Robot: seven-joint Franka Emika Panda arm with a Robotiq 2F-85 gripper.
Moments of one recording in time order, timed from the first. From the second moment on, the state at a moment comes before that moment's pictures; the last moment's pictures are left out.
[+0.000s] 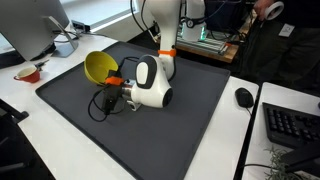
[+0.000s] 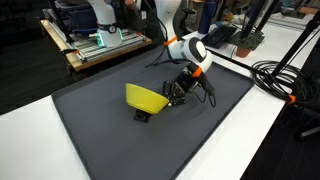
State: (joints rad) arm 0.16 1.06 0.03 -1.44 -1.47 1.69 -1.34
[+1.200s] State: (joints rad) arm 0.17 1.03 0.07 -1.45 -1.42 1.66 -1.39
